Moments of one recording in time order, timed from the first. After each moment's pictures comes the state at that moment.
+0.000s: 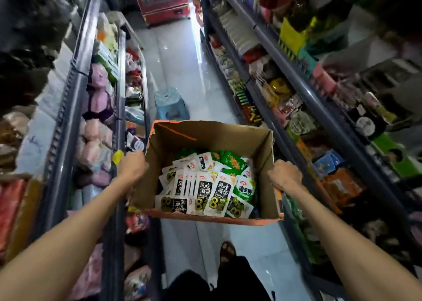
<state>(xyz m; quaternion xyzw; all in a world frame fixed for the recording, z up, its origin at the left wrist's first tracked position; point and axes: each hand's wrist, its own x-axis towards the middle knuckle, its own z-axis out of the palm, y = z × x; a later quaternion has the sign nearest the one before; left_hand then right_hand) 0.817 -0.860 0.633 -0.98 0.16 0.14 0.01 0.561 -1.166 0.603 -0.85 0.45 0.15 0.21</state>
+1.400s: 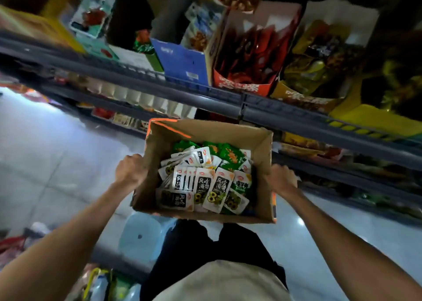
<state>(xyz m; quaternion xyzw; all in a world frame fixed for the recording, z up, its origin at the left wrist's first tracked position) 1.537 -1.559 0.544 -0.80 0.55 0.19 0.15 1.148 -1.516 0.509 -0.50 0.80 0.12 0.32</state>
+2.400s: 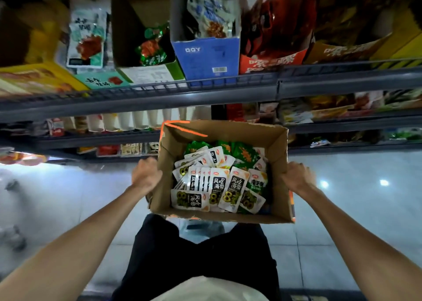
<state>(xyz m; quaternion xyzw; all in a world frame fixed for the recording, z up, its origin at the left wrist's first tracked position) 1.659 -1.654 0.514 -0.65 0.70 0.20 0.19 1.296 -1.485 0.484 -0.36 0.86 0.04 0.35</state>
